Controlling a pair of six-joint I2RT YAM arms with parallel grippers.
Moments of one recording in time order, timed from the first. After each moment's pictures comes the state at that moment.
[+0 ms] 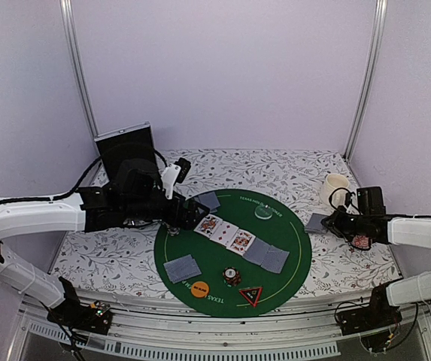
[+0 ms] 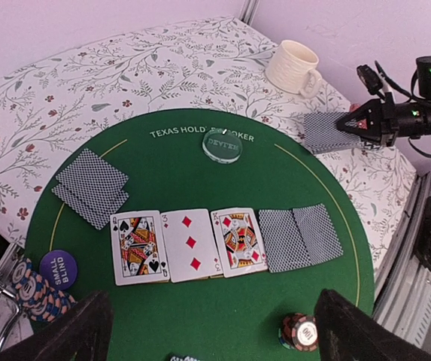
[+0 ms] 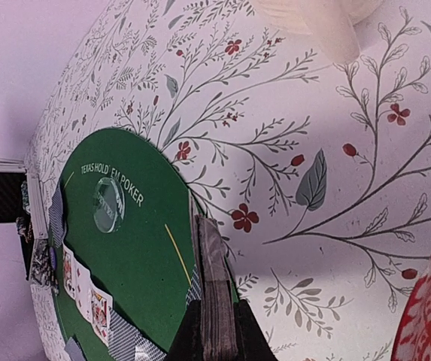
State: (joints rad) left arm -0.89 1.34 0.89 -0.07 -0.02 -0.29; right arm 0.15 1.18 0.43 0.01 -0.27 0.74
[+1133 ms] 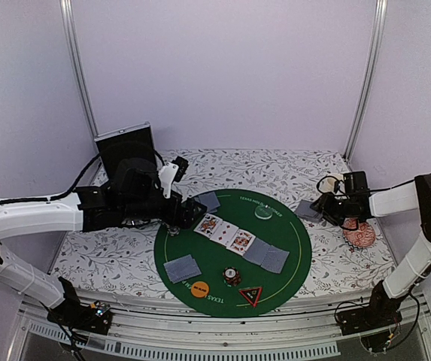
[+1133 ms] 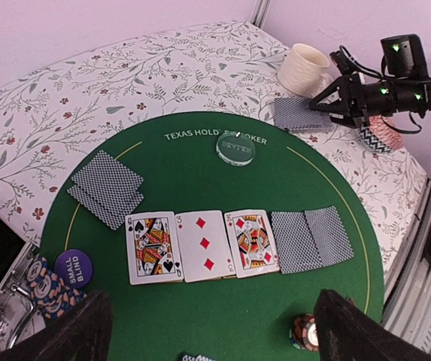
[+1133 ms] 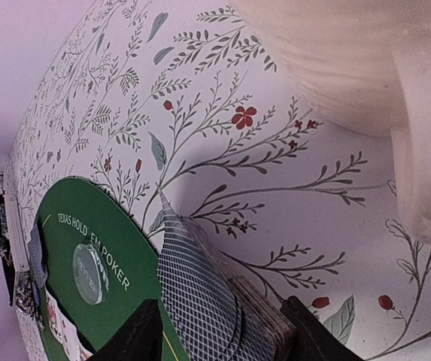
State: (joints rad) left arm -0.89 1.32 0.90 -0.10 -0.07 -0.28; right arm 0.12 1.61 0.69 0.12 -0.28 0.69
